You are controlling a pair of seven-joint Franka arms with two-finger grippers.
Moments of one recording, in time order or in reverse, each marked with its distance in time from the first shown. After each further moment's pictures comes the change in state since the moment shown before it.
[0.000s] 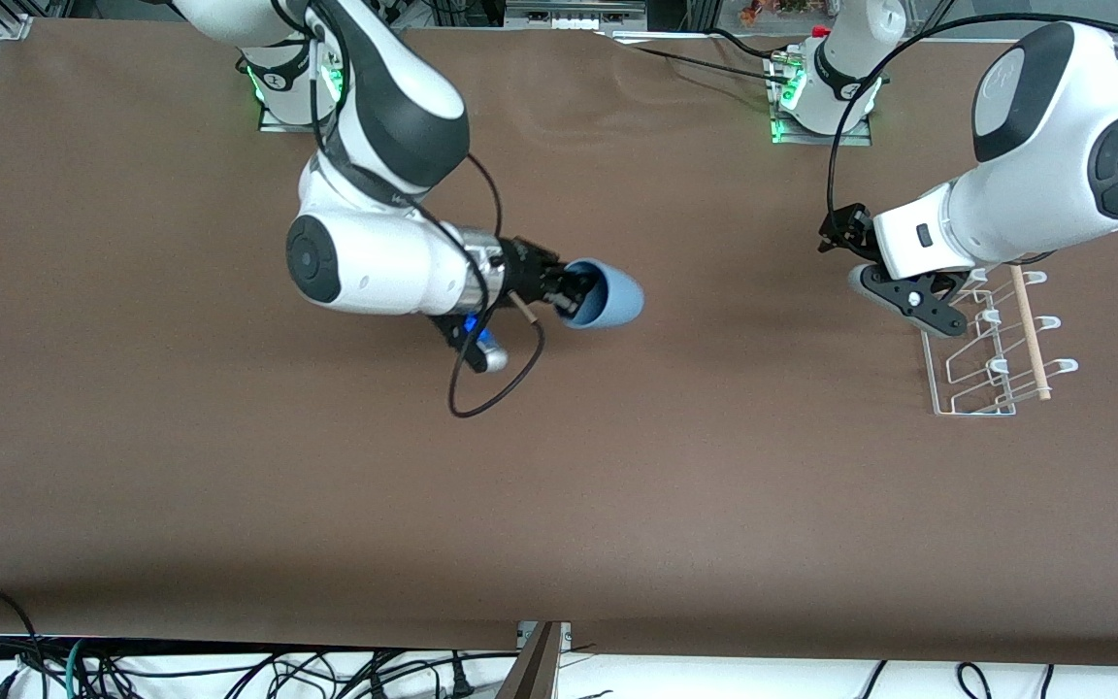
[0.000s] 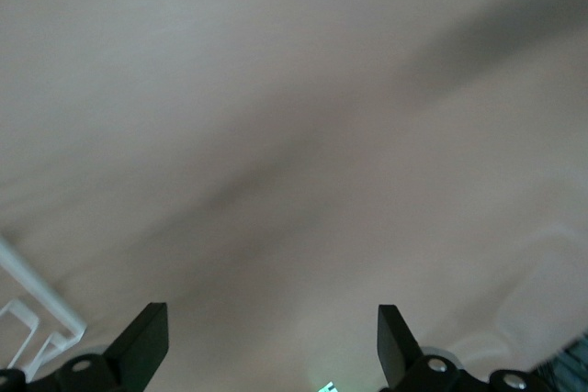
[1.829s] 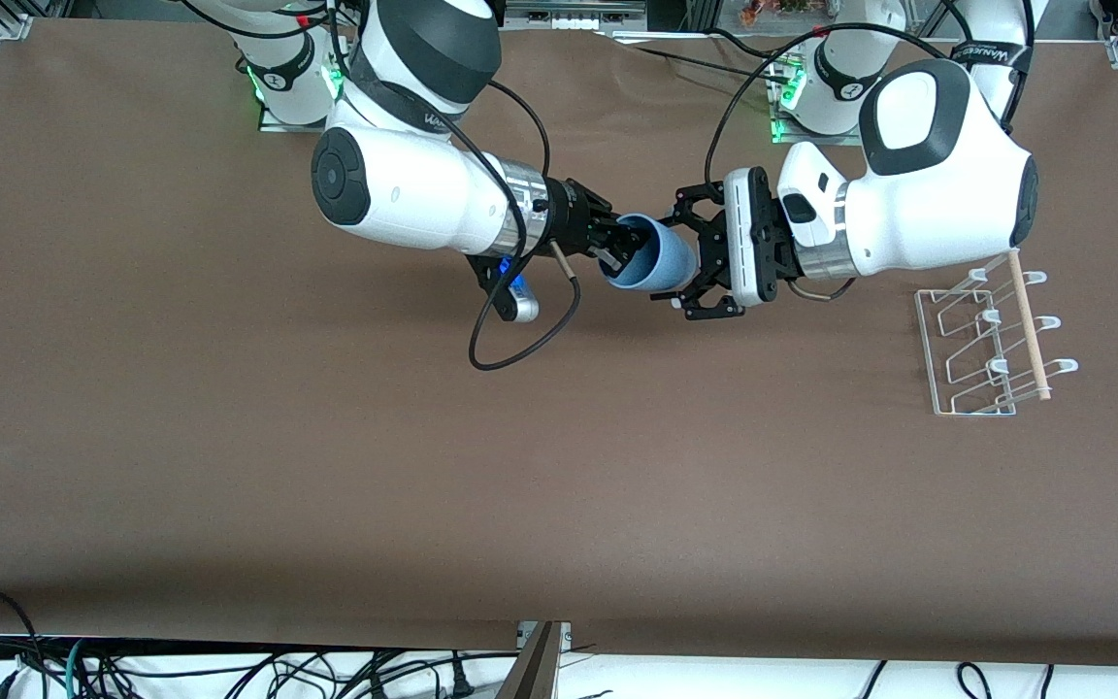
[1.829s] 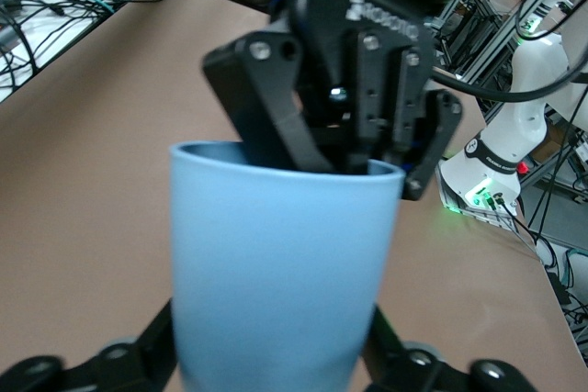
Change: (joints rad) left arm -0.042 0.079 -0.143 -0.015 -0.685 0.363 0.916; right arm 0.035 -0.009 0.039 0.095 -0.058 0.043 0.302
